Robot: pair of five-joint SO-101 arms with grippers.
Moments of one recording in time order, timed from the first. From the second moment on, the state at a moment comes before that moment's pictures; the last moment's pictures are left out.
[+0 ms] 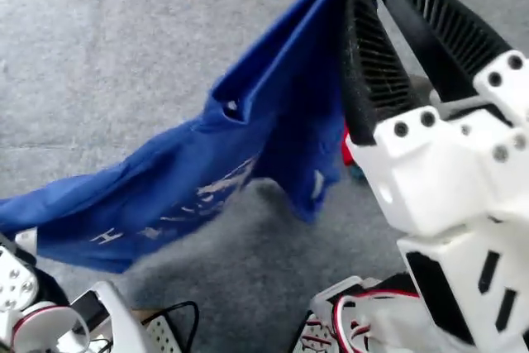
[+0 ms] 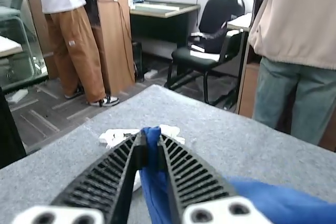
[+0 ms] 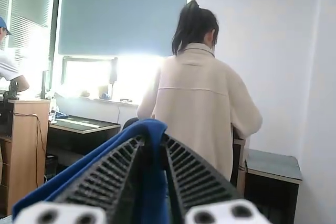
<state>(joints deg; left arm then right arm) -46.9 -70.5 -12.1 96.4 -2.5 -26.0 -15.5 -80.3 83.2 4.8</state>
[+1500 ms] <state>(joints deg) -29.1 -42.3 48.0 5.7 -3.6 -14.1 6.9 -21.8 28.9 4.7</state>
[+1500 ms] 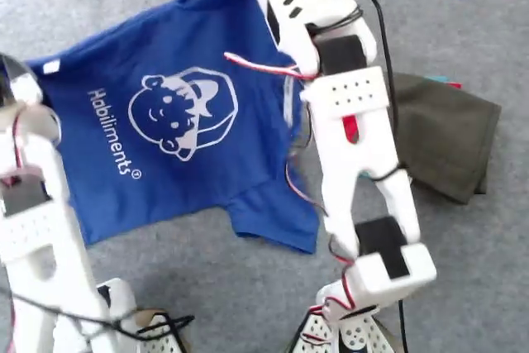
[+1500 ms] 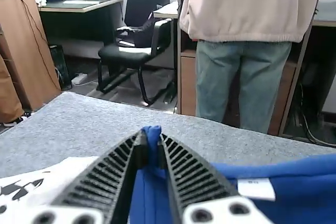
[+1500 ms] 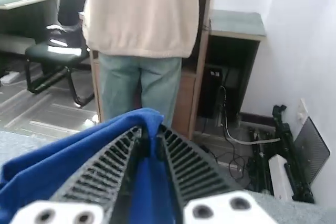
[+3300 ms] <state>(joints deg) -31.7 -40.5 56.9 52.4 -4.1 -13.9 -6.8 1.8 82.3 31.7</state>
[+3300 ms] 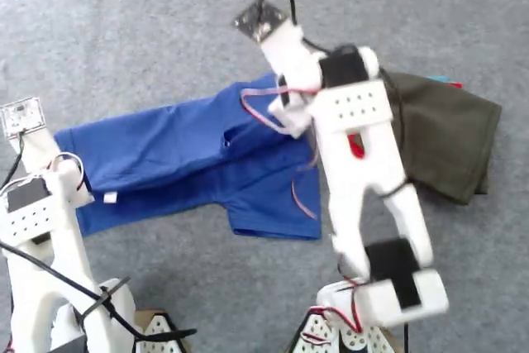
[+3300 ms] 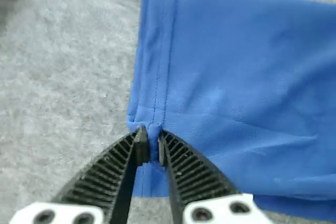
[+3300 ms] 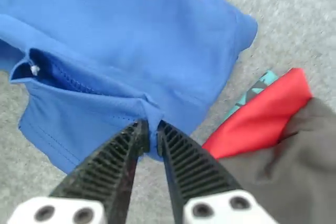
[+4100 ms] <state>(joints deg) -26.7 -42.7 64.2 56.9 -4.2 -11.5 -38.5 51.9 64.5 30.0</state>
